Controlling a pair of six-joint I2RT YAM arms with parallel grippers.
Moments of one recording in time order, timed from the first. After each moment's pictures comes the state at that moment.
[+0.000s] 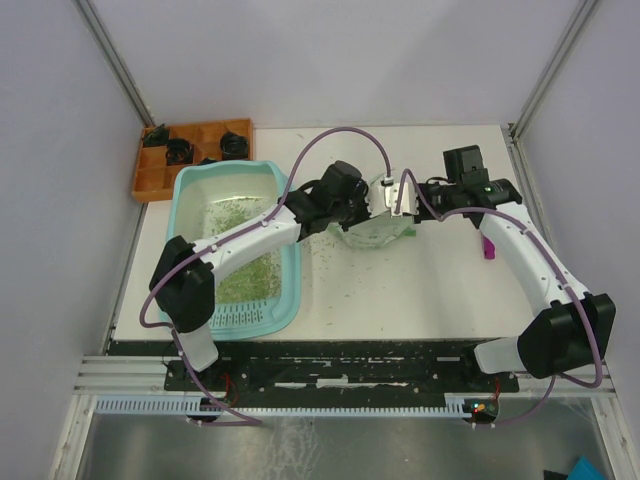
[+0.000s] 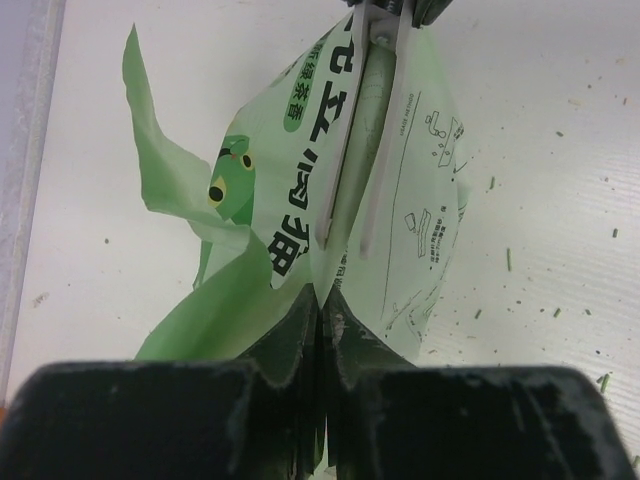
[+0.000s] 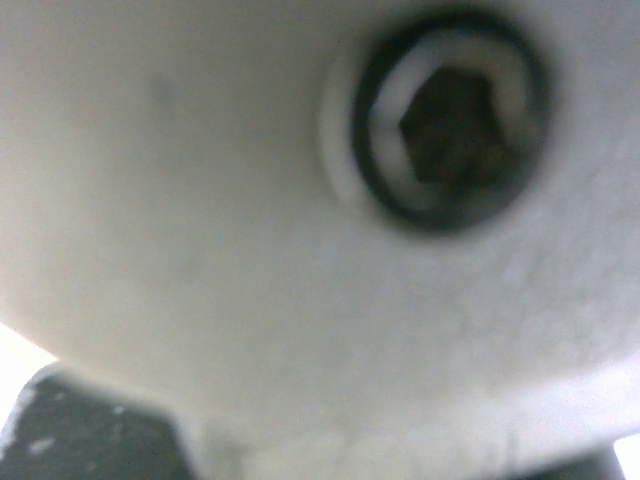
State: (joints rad) left arm -0.84 1.77 1.48 -0.34 0.11 0.59; right arm 0.26 1.38 1.27 -0.78 -0.56 -1.37
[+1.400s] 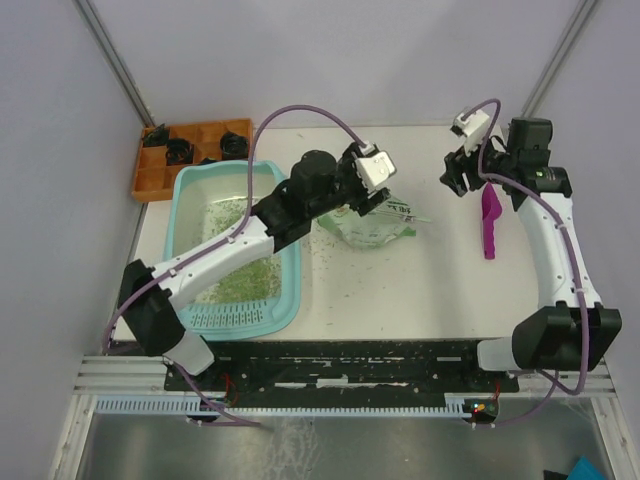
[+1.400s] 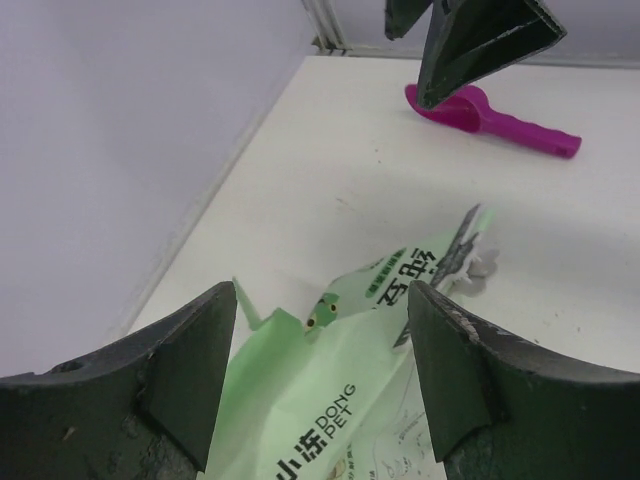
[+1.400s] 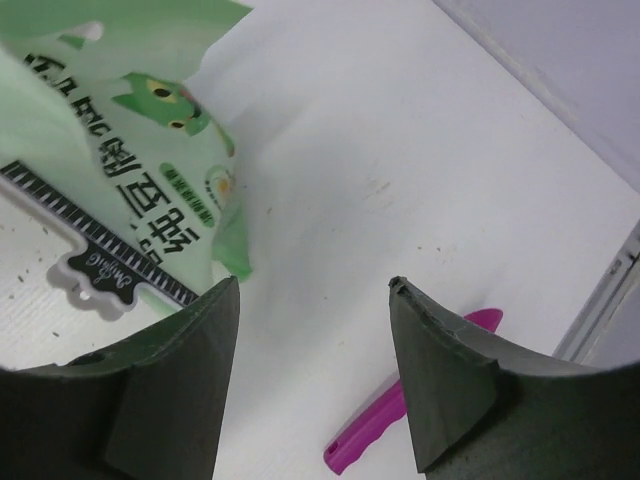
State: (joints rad) left arm -0.87 1.57 1.42 -0.01 0.10 0.43; right arm -0.04 1.36 1.39 -0.66 -0.57 -0.63
